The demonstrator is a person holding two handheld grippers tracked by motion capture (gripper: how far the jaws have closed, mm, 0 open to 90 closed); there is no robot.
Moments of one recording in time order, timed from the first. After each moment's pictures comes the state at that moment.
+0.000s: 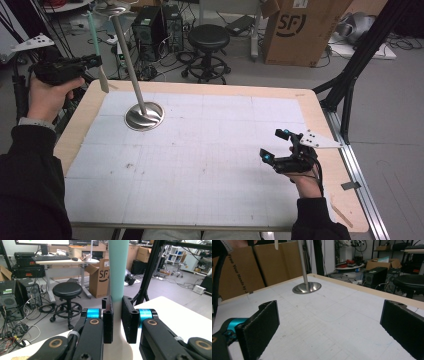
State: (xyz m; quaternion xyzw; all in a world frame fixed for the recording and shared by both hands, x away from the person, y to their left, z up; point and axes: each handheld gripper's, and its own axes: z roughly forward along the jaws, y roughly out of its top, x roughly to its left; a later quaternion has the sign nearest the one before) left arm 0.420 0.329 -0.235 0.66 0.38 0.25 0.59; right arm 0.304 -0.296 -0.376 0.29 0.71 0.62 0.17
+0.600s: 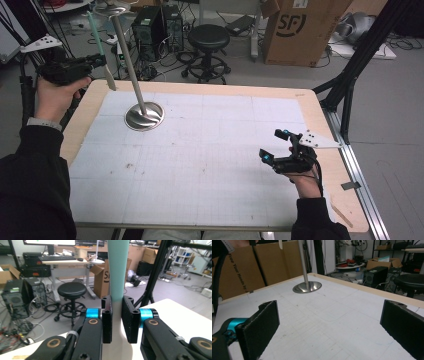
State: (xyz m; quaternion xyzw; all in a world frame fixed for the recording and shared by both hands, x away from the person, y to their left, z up) left arm 0.419 0.321 -0.238 0.65 0.39 0.28 0.59; right arm 0.304 -0.294 -0.378 0.29 0.71 0.62 0.17
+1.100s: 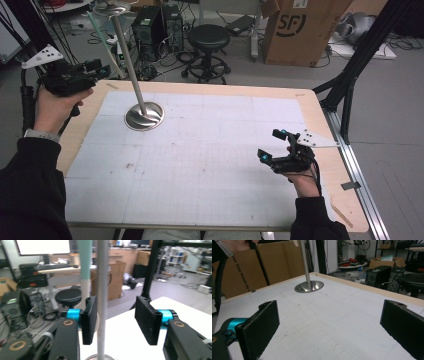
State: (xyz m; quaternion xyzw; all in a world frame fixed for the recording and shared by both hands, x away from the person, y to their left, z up) left arm 0.400 0.310 -0.254 0.67 0.34 0.28 0.60; right arm 0.309 -0.291 -0.380 0.29 0.71 0.62 0.16
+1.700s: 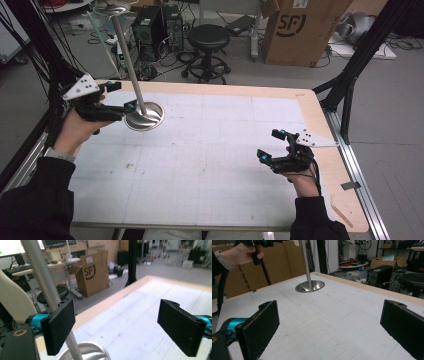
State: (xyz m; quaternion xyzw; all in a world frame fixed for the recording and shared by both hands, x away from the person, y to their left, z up) left arm 0.382 0.258 -0.315 0.73 0.26 0.28 0.57; right arm 0.309 -0.291 -0.380 0.28 0.71 0.62 0.16
